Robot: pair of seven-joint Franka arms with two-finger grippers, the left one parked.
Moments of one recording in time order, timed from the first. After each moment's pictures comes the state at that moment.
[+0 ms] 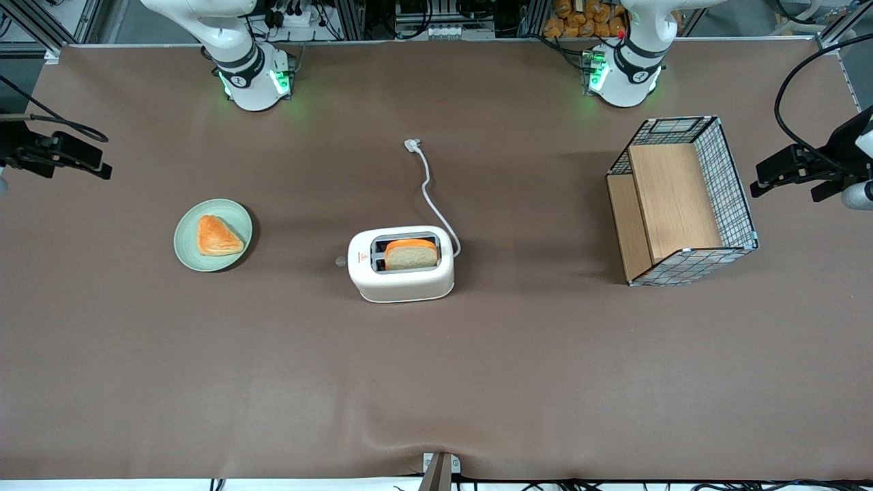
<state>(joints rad) -0.05 0.05 0.01 -1.48 0.06 1.41 0.03</state>
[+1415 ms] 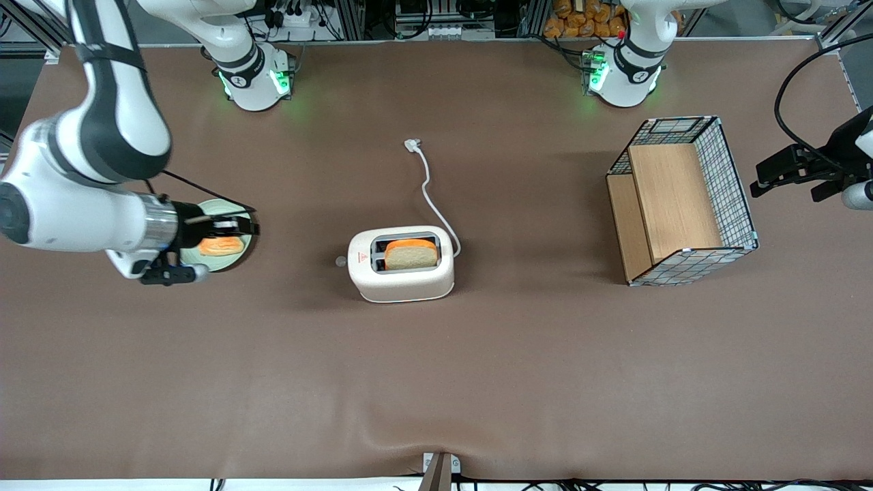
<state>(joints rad) 0.12 0.27 0.02 -1.71 0.39 1.72 0.06</state>
